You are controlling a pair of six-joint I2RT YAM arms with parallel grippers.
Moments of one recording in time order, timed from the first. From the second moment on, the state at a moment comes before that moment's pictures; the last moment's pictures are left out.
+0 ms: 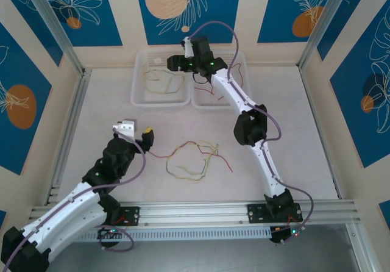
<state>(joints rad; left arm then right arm) -0.62 0.68 0.40 -0.01 -0.38 -0.21 0.49 2.50 2.60 -0.62 -0.30 0.34</state>
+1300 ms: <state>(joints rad) -0.71 1.10 0.65 0.12 0.21 -0.06 0.45 0.72 0.37 0.01 -0.16 0.32</state>
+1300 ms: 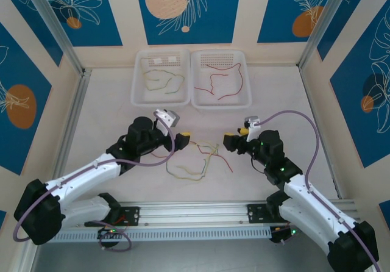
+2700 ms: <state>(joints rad) -0.80 1.46 0.93 0.06 0.28 0.08 0.46 0.74 0.33 0.11 -0.08 0.32</state>
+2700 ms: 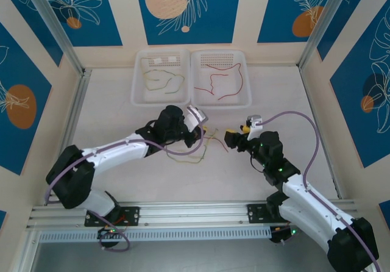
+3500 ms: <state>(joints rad) -0.79 1.08 0.82 0.10 0.18 0.08 0.43 0.97 0.59 0.19 -0.41 0.37</state>
